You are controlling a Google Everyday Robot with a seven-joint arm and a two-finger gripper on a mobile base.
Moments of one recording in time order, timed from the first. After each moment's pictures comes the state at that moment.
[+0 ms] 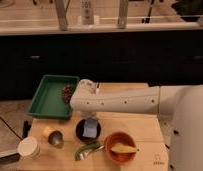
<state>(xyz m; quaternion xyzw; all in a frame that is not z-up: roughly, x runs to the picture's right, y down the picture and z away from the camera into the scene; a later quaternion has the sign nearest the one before) -0.057 0.155 0.777 -0.19 -0.18 -0.66 0.70</state>
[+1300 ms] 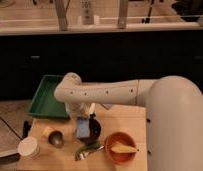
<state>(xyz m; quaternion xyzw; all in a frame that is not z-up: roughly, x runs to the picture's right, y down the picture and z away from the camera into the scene) -0.115 0.171 0.766 -0.24 -0.25 -0.72 0.60</state>
